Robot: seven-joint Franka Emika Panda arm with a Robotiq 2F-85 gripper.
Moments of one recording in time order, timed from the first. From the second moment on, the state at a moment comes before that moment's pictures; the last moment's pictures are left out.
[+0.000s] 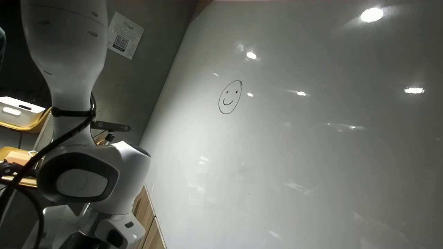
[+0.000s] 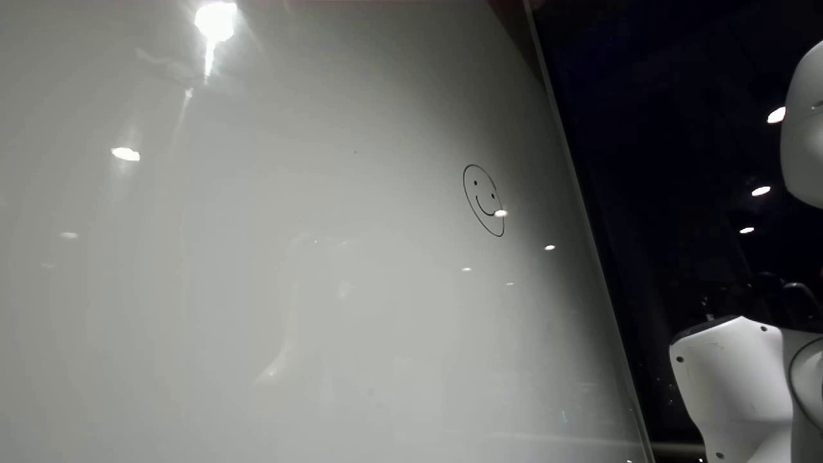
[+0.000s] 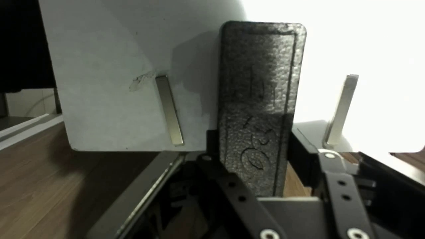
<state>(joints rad) 0.00 0.01 0.03 -2.76 -0.12 2.70 0.12</state>
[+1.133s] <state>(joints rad) 0.06 -0.48 0.09 -2.37 -0.09 2.35 0.12</state>
